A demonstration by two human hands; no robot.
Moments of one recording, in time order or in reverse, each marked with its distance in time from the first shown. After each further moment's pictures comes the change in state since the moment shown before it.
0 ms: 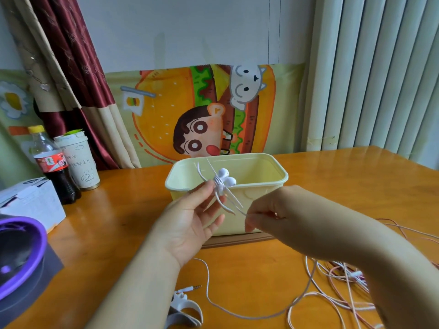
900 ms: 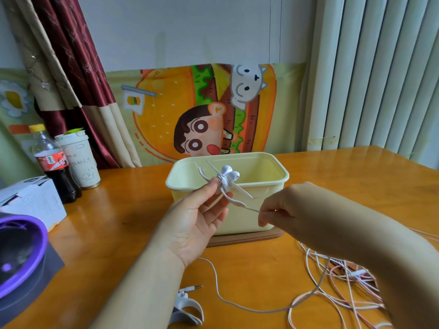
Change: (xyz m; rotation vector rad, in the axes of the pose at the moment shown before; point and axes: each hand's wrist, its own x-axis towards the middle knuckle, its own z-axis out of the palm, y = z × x) left_hand -0.003 -0.002 0.005 -0.049 -0.004 0.026; right_hand 0.001 0.011 -0.002 -0.185 0.031 0.041
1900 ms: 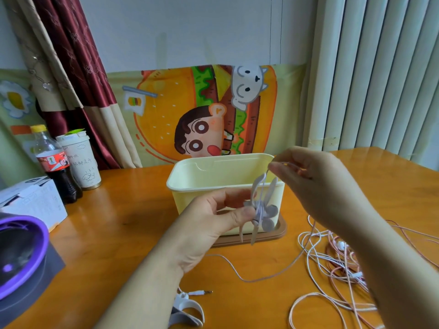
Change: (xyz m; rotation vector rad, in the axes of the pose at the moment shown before) left_hand -0.005 -0.004 -0.004 0.591 -0.369 0.202; right_hand 0.019 0.016 0.000 0.378 0.626 -0.024
